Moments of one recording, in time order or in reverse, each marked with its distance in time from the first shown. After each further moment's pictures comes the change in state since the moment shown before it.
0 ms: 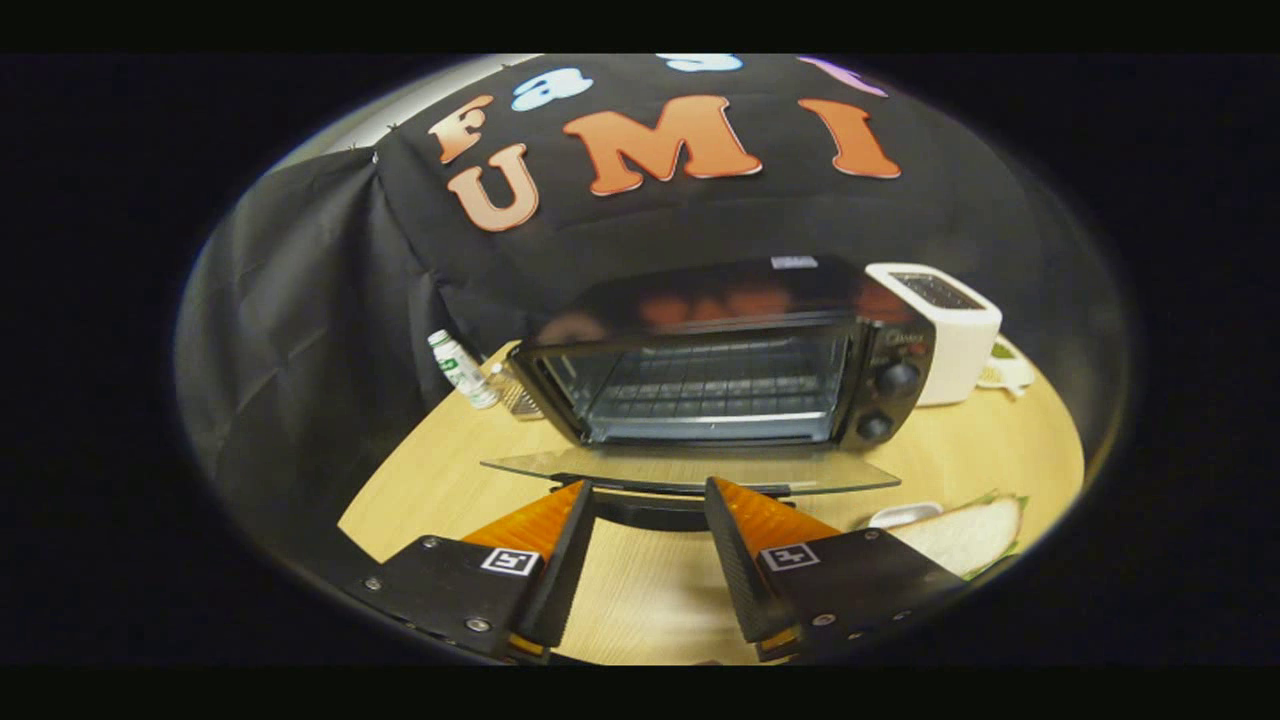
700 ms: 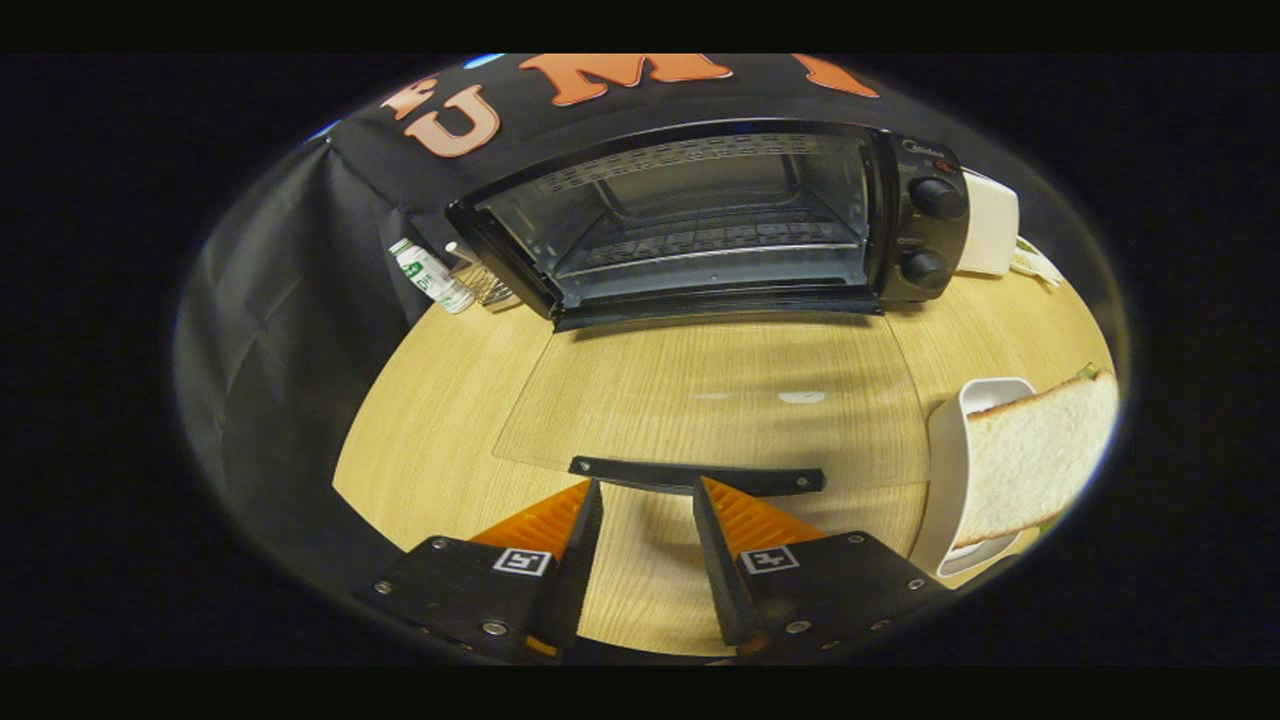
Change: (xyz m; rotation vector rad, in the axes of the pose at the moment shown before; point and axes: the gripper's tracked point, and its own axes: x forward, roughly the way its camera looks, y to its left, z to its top) arm 0.028 0.001 -0.097 0.065 0.288 0.012
